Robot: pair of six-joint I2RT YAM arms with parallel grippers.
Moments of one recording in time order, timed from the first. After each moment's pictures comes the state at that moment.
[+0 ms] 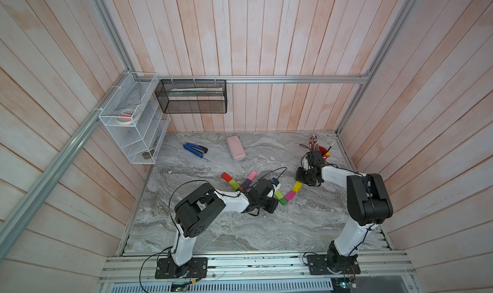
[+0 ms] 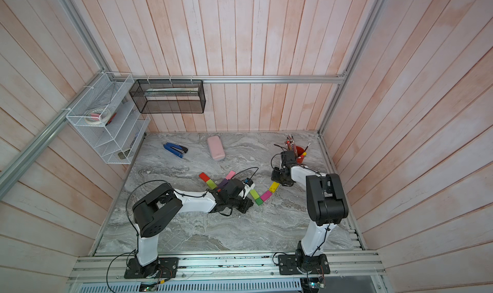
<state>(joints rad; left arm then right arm) -0.92 1.99 1.09 0.10 0.27 -0.36 0.14 1.79 1.02 -0.34 -0.15 0.42</state>
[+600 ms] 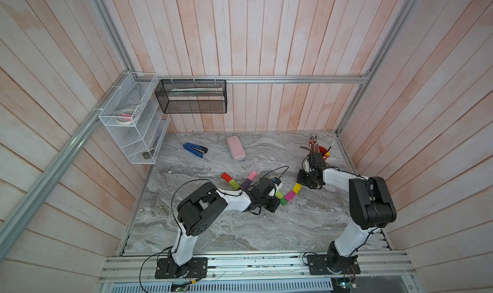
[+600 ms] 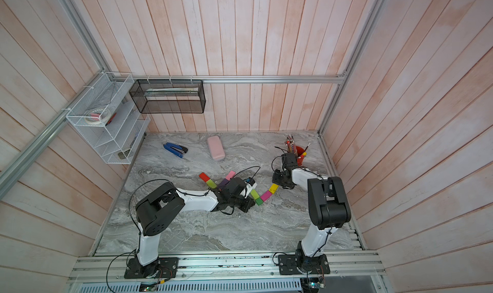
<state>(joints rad) -0.92 2.00 1.10 0.09 0.28 -0.36 0.14 1.74 0.96 -0.34 -0.13 0.43</state>
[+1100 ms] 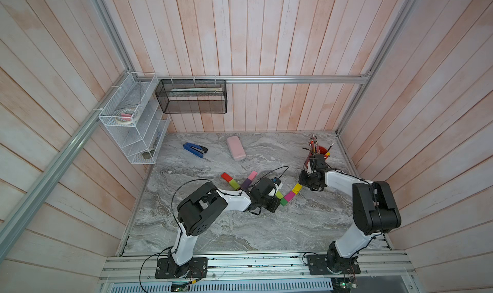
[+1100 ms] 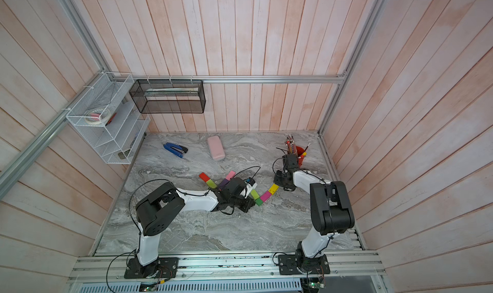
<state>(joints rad) -0.92 2.00 1.11 0.09 0.29 -0.36 0.14 1.66 0.92 -0.33 -0.07 0.46</state>
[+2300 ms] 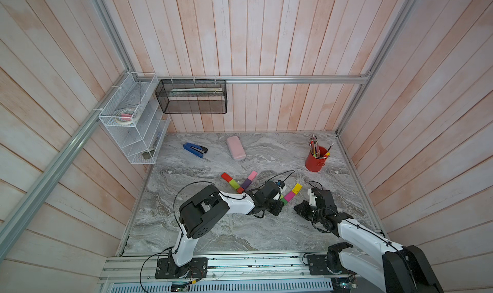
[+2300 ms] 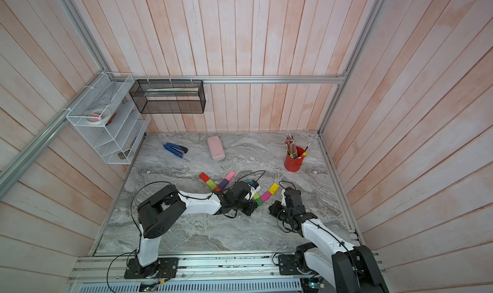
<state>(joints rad) -0.98 2.02 1.15 0.05 0.21 -0.36 0.28 1.04 0.25 -0.08 -0.31 0.76</state>
